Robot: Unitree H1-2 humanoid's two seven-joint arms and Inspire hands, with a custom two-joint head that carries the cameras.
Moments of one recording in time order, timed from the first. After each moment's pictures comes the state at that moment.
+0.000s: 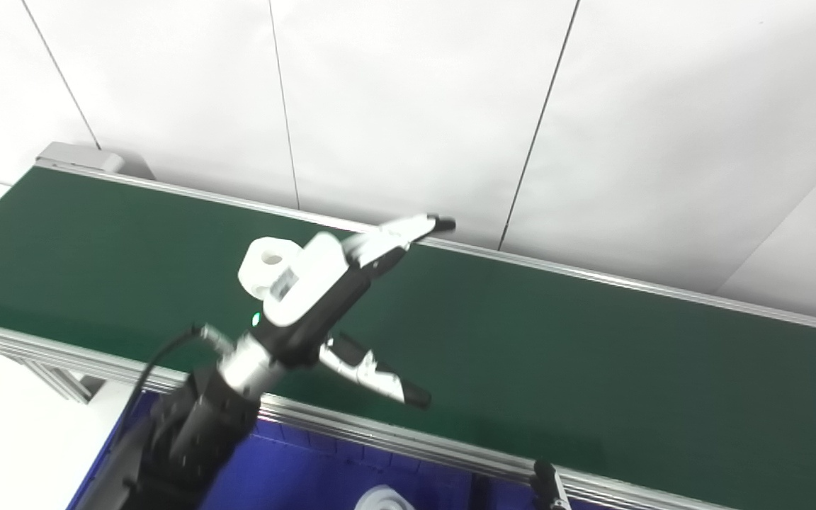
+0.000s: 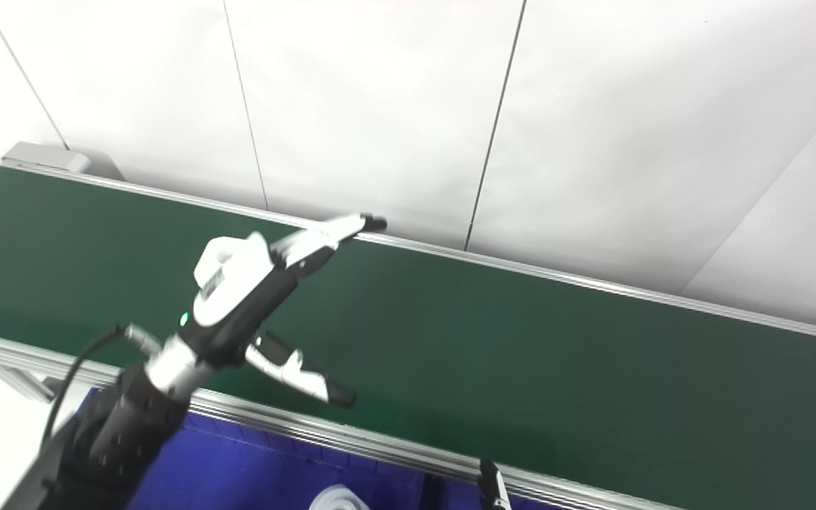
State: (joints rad) left arm -0.07 0.34 -0.15 -0.39 0.60 -0.25 -0.18; right arm 0.50 -0.13 0.38 -0.03 -0.13 -0.41 -0.04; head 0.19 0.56
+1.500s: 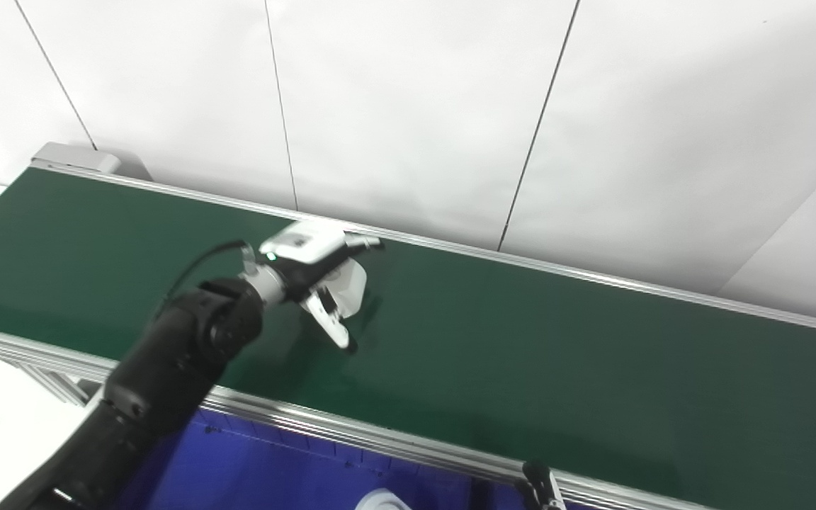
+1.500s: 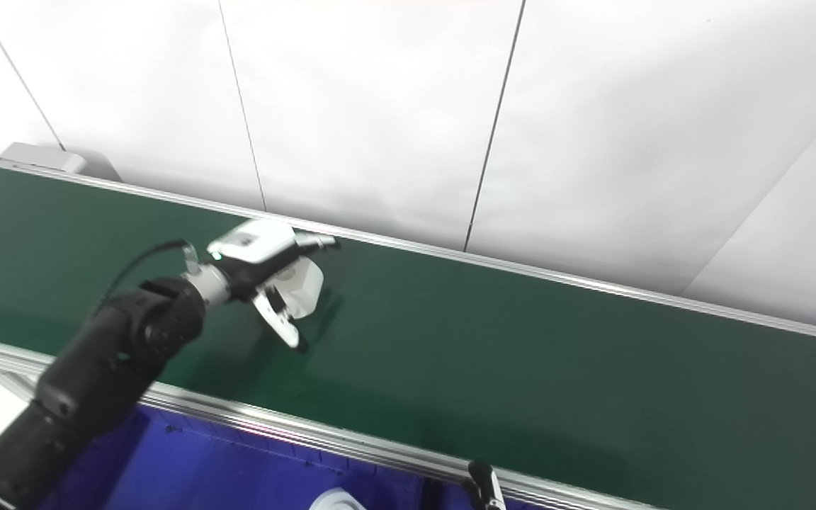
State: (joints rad) left arm -0.28 0.41 -0.27 0.03 0.86 0.05 -0.40; right arm 0.52 -0.10 0.37 -0.04 -0.13 -0.42 -0.02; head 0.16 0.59
